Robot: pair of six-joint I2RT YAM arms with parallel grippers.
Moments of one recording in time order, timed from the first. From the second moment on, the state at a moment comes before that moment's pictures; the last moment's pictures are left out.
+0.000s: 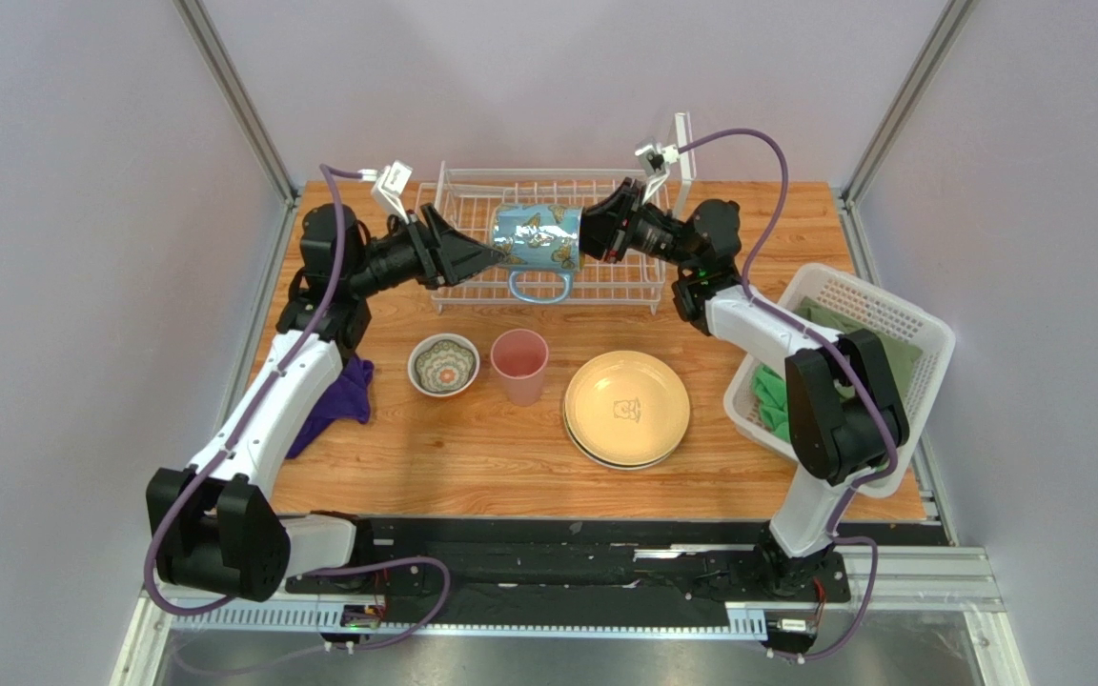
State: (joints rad) left arm -0.17 1.26 1.05 0.11 0.81 -0.71; right arm 0.39 1.76 1.21 0.95 -0.85 0.76
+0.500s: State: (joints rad) left arm -0.09 1.23 1.16 -0.16 0.58 -0.46; right arm 0.38 1.57 1.20 0.58 -0.86 0.51
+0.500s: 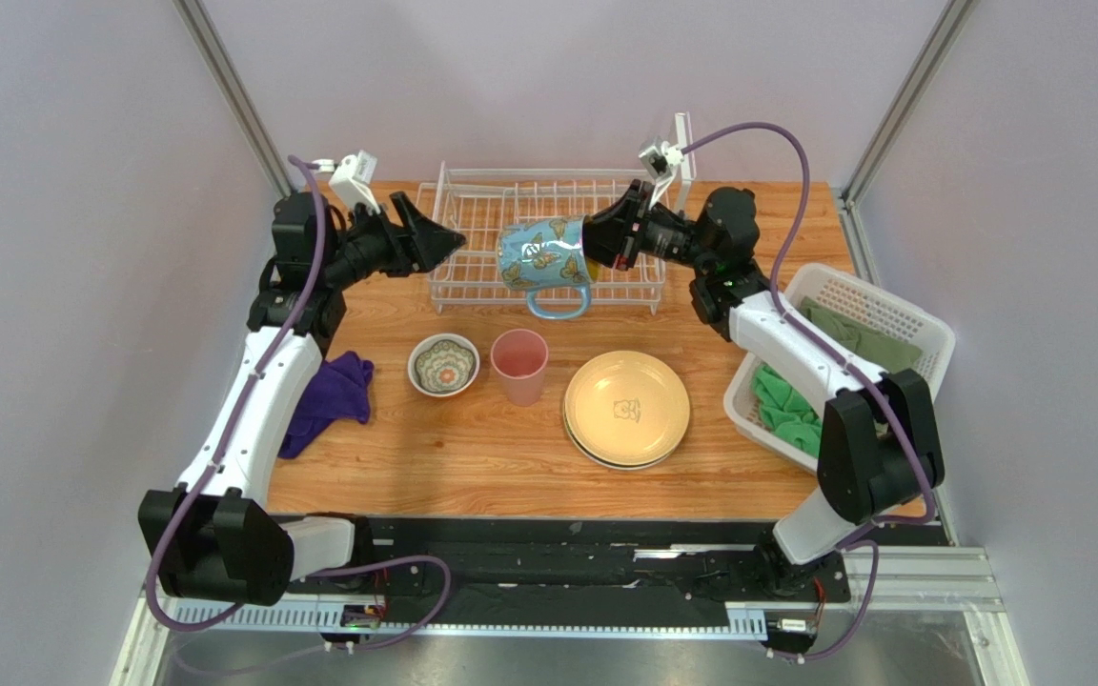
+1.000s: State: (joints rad) left arm -0.09 1.33 1.34 -0.36 0.47 -0.23; right arm 0.49 1.43 1.36 -0.21 -0.76 -0.02
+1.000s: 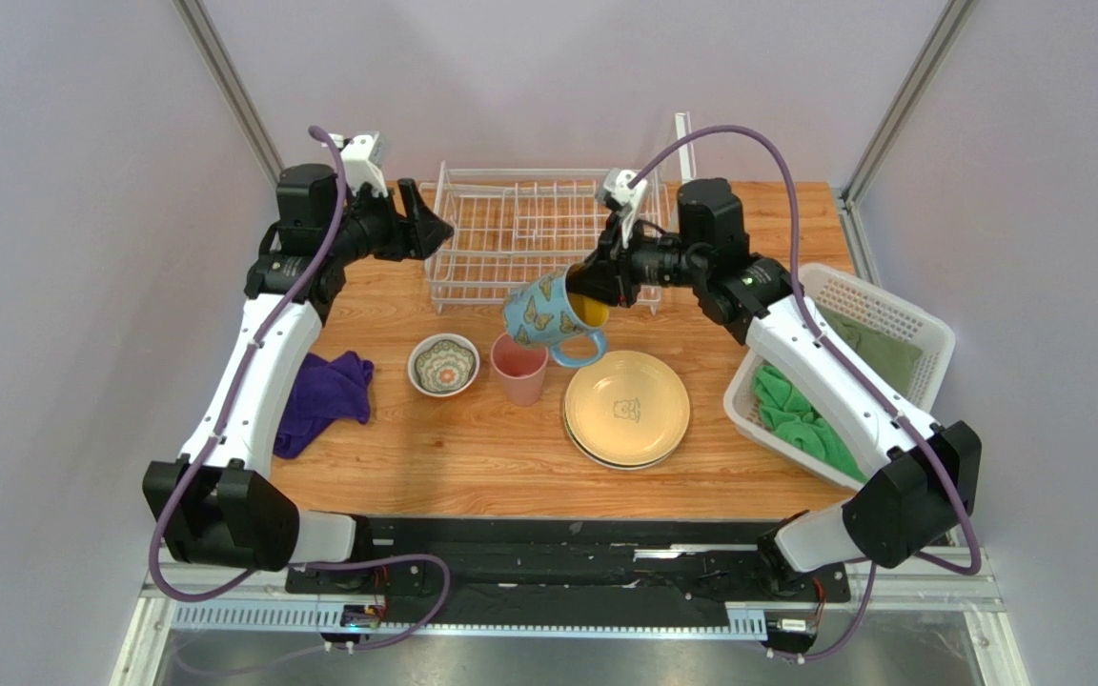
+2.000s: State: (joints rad) left arm -0.09 1.35 1.28 -0.45 0.31 0.02; right arm 0.98 1.81 1.64 -0.80 -0.23 -0.52
